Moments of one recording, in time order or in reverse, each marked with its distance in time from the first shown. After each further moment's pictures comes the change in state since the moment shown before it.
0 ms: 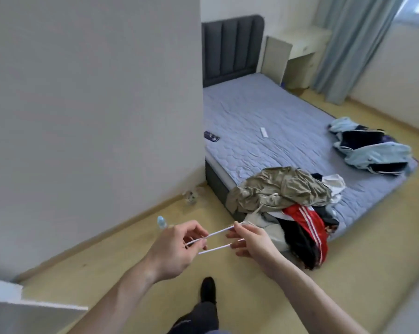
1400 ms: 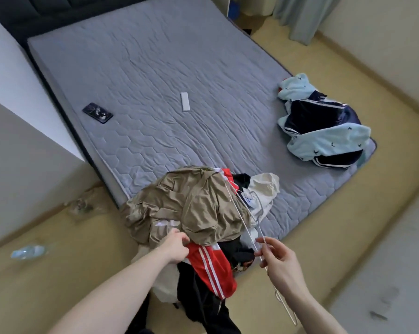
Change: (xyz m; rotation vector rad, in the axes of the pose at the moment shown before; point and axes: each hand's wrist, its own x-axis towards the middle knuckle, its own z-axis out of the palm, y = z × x) left_hand 0.655 0.049 0.465 0.298 -0.507 -0.531; right_hand 0.366 -0.008 -0.609 -0.080 0.378 0.182
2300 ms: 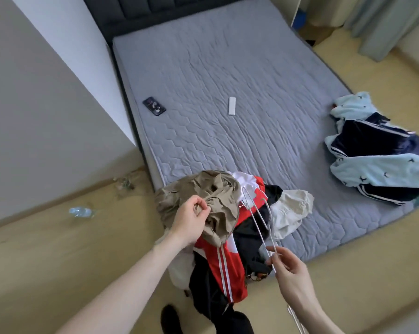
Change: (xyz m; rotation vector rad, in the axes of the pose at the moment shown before) left_hand -0.100 0.054 -0.058 -0.663 0.672 0.173; right_hand -0.004 -0.012 -0.013 -0.102 -0.221 -0.096
